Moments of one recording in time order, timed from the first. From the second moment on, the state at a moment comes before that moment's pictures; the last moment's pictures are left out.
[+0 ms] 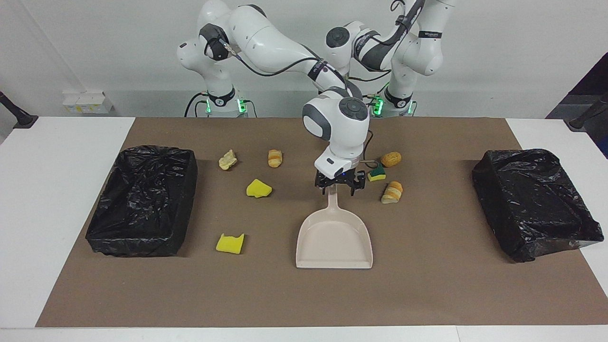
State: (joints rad) left arm -1.01 -0.42 -0.01 -2.62 -0.14 1.99 -0.81; right arm 0.60 0.66 0.12 -1.33 -0.15 2.02 0.82
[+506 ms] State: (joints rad) left arm -0.77 -0.48 -0.01 -2.63 -0.01 1.95 -0.75; right arm 0.60 0.58 0.12 -1.48 -0.15 2.12 0.82
